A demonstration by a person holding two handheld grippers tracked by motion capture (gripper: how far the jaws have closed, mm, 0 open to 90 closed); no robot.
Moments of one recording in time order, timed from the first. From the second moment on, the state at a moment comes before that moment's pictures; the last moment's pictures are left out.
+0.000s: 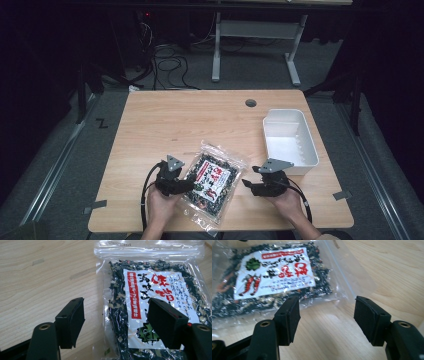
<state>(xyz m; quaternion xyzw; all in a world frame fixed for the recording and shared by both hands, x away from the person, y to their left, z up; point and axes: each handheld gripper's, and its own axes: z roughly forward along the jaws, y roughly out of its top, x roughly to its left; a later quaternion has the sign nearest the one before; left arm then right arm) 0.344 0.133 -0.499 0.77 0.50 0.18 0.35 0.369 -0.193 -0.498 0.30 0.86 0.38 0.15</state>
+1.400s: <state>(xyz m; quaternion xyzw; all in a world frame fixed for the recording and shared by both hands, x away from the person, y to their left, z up) 0.347 0.109 -0.513 0.82 0.48 0.15 0.27 0.373 -0.209 -0.490 0.32 0.85 0.39 0.13</state>
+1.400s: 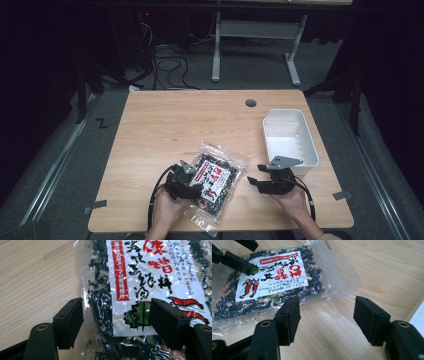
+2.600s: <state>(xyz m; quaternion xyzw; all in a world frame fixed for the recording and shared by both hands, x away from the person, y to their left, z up) 0.356 0.121 -0.516 0.81 0.50 0.15 0.27 0.408 -0.186 -0.475 0.33 0.86 0.37 0.12</state>
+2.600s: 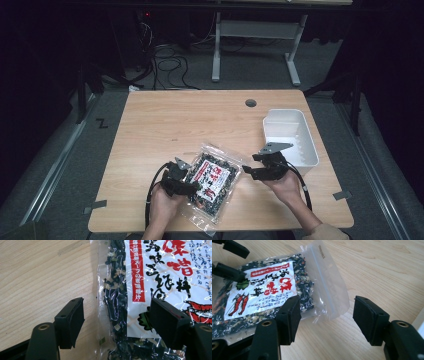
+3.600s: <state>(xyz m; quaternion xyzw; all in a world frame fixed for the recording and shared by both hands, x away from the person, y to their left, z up) 0.362 0.126 -0.517 0.80 0.51 0.18 0.27 0.439 -0.164 -0.487 0.38 0.86 0.32 0.08</state>
